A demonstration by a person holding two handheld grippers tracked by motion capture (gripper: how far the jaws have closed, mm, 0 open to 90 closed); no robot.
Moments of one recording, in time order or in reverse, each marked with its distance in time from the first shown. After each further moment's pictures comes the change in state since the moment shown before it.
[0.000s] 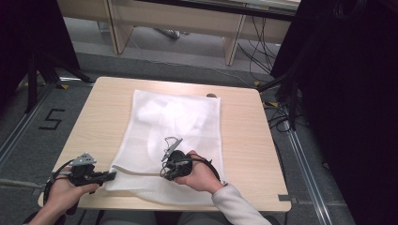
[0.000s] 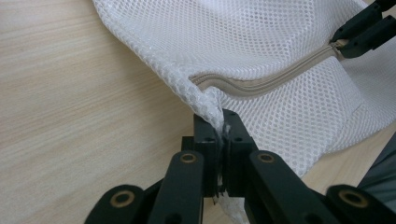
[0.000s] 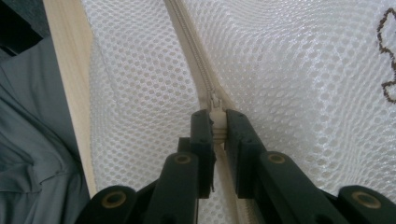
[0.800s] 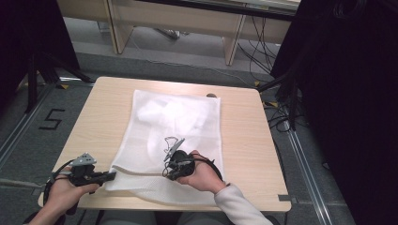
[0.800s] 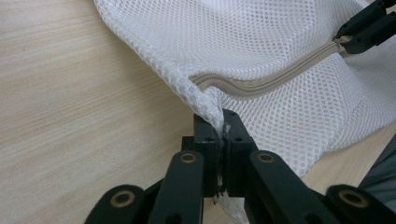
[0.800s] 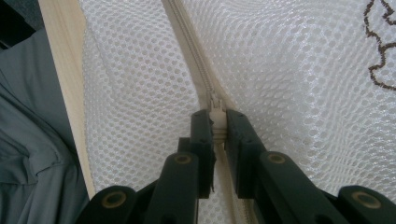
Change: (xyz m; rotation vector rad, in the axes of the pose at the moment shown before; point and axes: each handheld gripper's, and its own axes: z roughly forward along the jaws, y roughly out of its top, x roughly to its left) left arm 0.000 0.000 0.000 -0.007 0.004 -0.011; right arm -0.003 -0.004 -0.004 0.015 -0.007 -0.006
